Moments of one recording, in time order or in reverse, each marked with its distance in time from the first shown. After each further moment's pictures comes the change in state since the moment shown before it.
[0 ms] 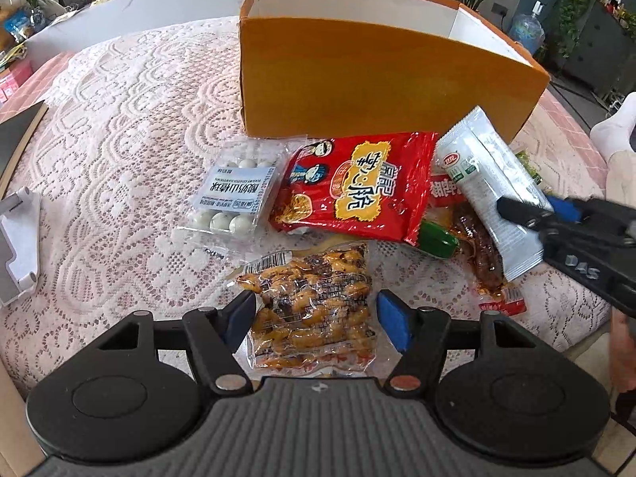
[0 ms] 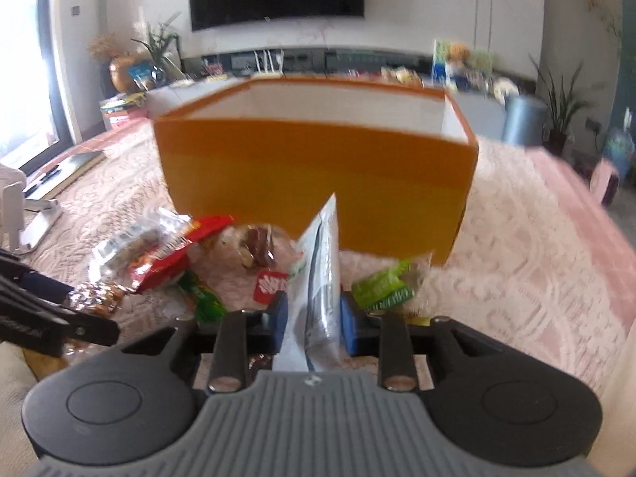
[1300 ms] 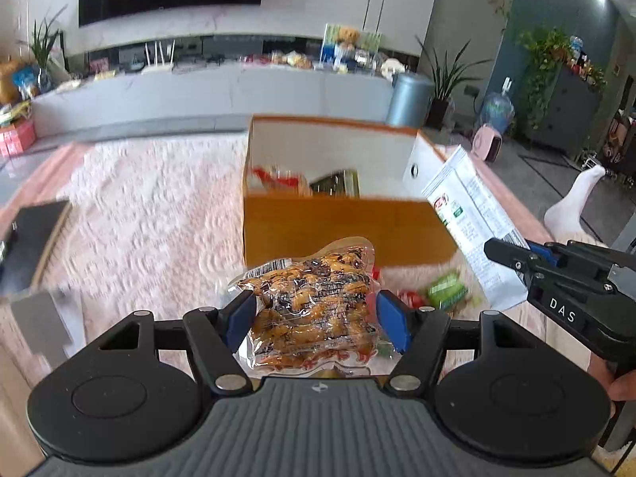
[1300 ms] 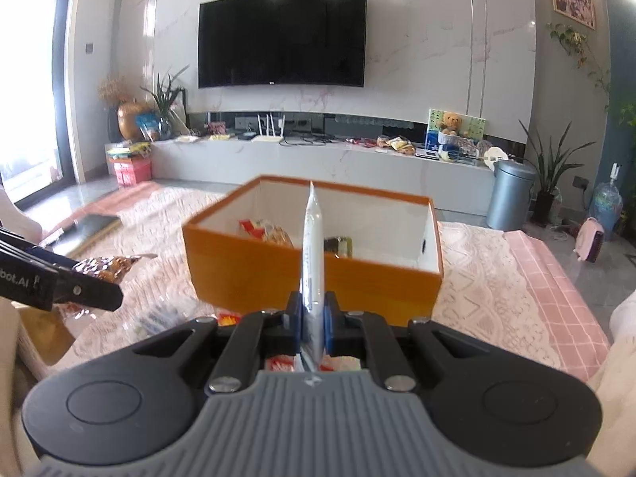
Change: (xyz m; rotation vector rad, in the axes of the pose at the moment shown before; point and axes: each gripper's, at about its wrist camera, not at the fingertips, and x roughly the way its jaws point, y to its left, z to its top) left arm -0.098 -0.006 0.031 0.013 -0.291 -0.045; right arm -0.086 0.013 0.049 -0.050 -0.215 -0.007
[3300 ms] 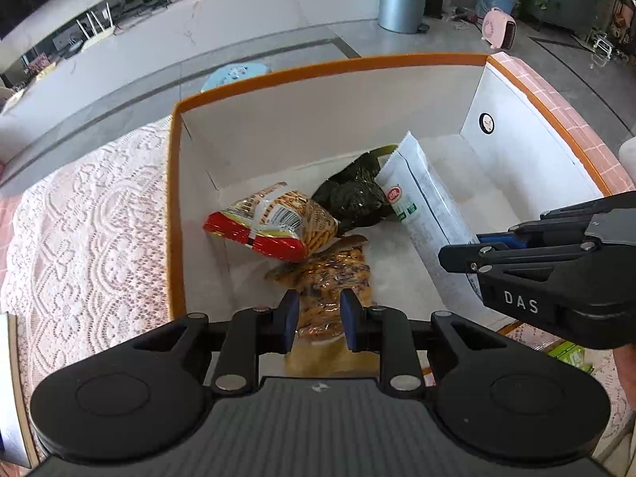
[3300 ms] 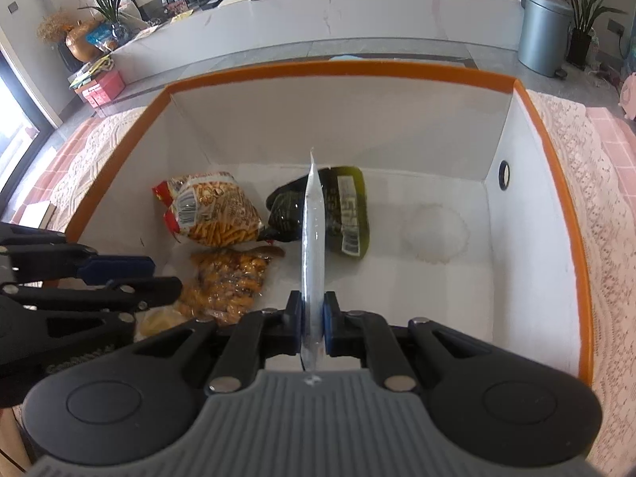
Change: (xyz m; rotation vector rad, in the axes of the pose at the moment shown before) left arm 0.196 -0.005 0.100 0.223 0.330 0.055; right arm 0.265 -0.043 0.069 0.201 0.545 0.065
